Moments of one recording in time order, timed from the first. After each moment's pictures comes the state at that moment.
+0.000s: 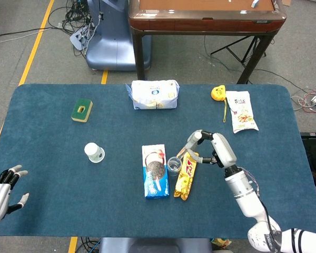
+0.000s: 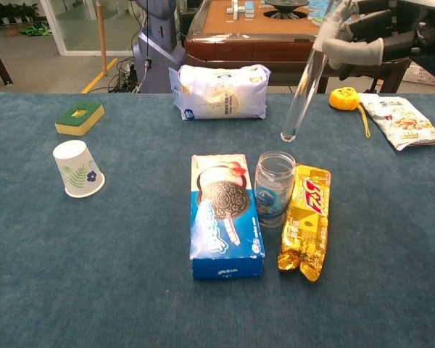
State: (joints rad) left arm -0.07 -1.08 -0.02 -1.66 1.46 1.45 0.10; right arm 0.52 -1.38 0.27 -1.77 -1.35 1.16 0.36
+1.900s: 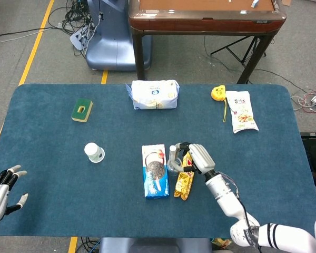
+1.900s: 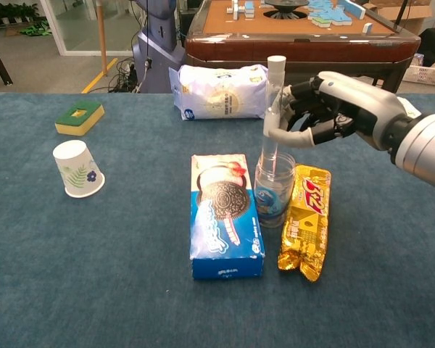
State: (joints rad) left arm -0.06 -1.06 -0.01 -1.67 1.48 1.47 0.07; right arm 0.60 -1.58 0.21 -1.58 -1.29 1.05 0.21
